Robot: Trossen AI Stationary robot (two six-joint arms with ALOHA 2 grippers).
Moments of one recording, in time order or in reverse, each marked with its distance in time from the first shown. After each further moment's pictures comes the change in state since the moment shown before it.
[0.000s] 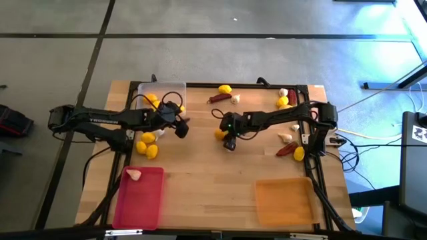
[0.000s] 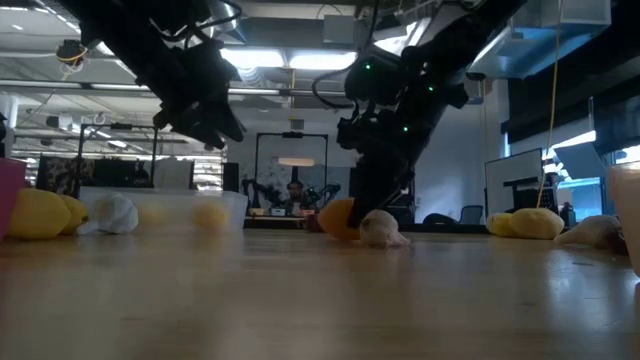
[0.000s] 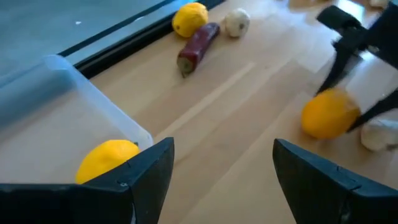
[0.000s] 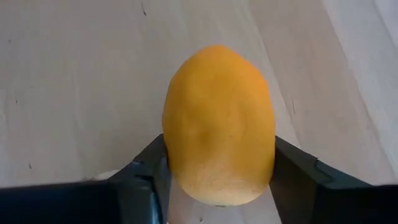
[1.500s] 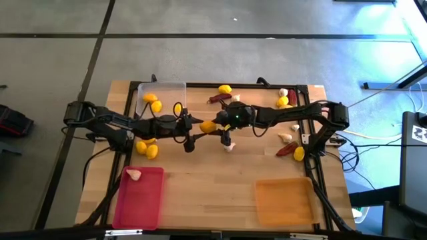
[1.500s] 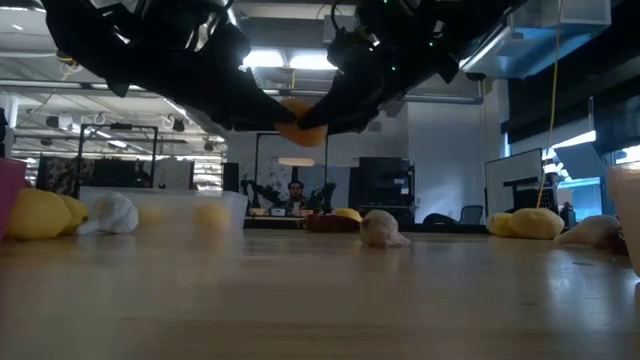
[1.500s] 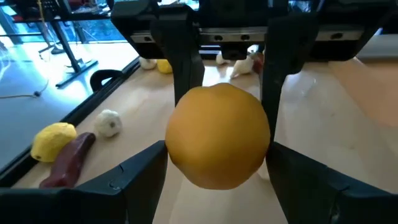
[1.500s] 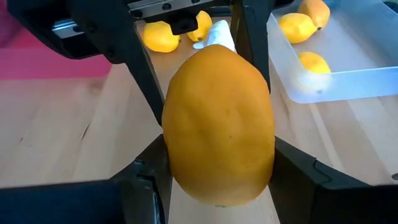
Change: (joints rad) left arm -0.083 0.258 -0.140 0.844 0.275 0.497; right arm 0.001 -0.132 0.002 0.349 -0.155 -0.173
